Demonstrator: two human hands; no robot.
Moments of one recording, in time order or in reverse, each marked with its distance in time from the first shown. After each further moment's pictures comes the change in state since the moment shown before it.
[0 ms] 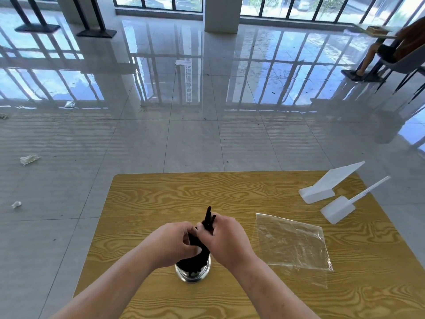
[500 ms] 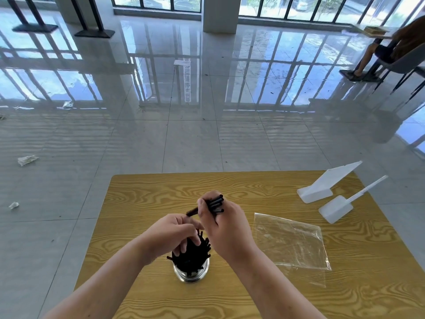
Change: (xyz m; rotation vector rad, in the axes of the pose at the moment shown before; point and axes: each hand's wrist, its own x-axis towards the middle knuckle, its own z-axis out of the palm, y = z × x) left_hand -0.012 0.023 -0.022 -0.706 -0.122 -0.011; right_hand 0.001 -0.032 -0.030 0.170 0.222 -0.213
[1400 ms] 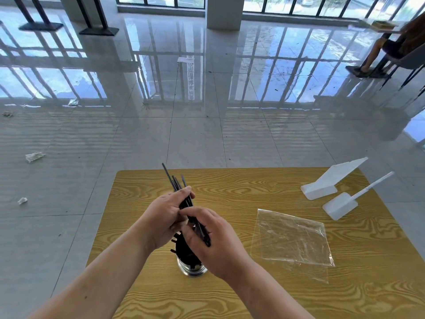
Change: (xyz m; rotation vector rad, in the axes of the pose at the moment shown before) left_hand 0.008 0.011 -0.008 -0.616 0.185 0.049; right_hand -0.033 -0.003 0.017 0.150 -0.258 0.002
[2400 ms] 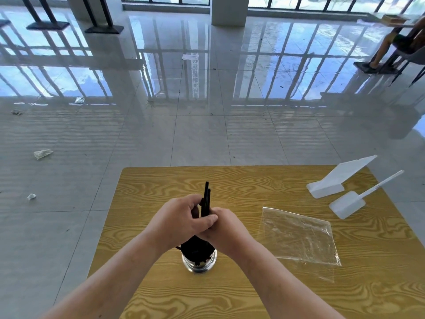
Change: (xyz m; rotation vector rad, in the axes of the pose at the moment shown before) left_hand -0.015 -0.012 0.004 1.095 0.043 0.415; right_hand 0.033 0.036 0.001 -0.244 -0.208 0.243
